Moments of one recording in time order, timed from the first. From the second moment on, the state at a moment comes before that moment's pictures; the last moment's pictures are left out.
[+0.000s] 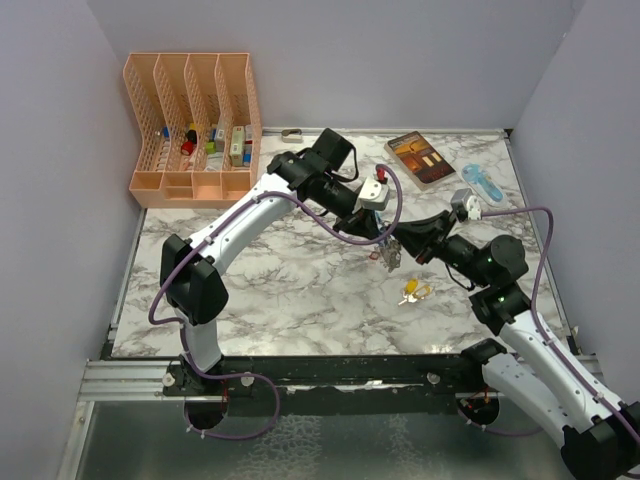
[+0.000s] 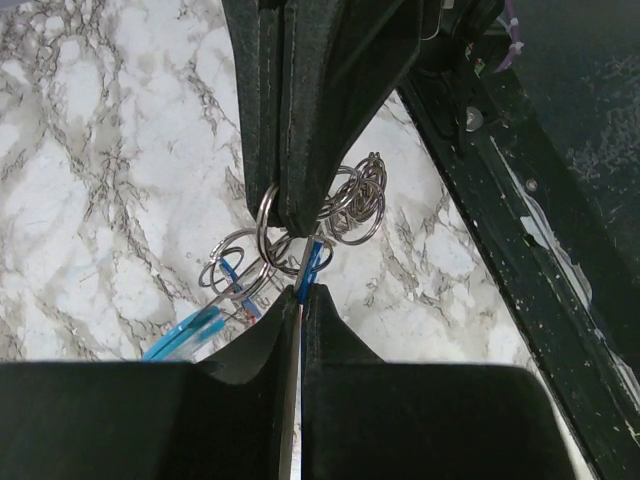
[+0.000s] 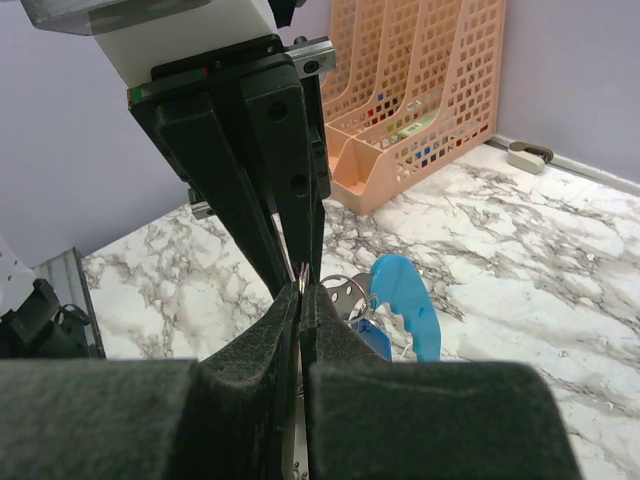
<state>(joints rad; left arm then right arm) -0.71 1.83 1.83 -0.95 1.05 0.88 0.41 0.72 0.51 0.41 -0.52 0.29</state>
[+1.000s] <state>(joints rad) -0.71 1.85 2.03 -1.21 0.95 1.04 0.41 0.69 0.52 0.29 -0.57 0.27</state>
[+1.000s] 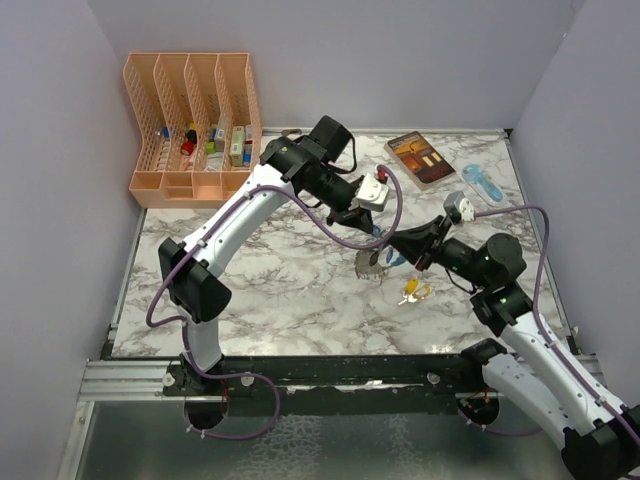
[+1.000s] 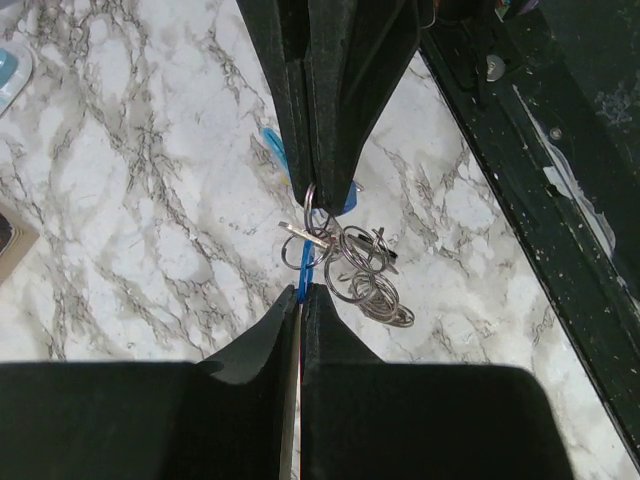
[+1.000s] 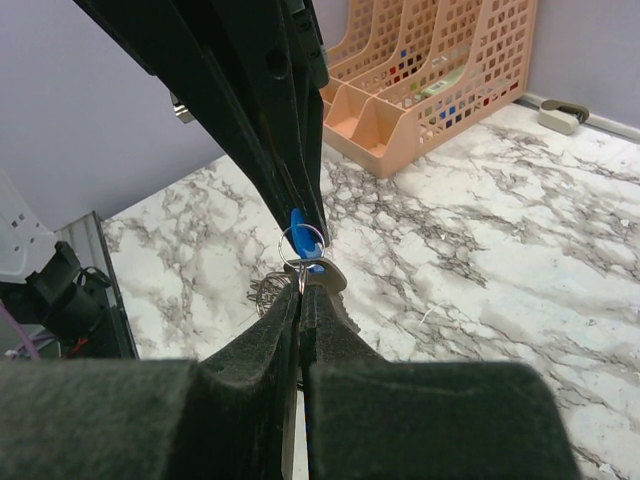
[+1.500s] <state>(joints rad) -0.69 1.87 2.07 -1.19 0.85 1.06 0.41 0.82 0.57 0.30 -0.59 0.26</state>
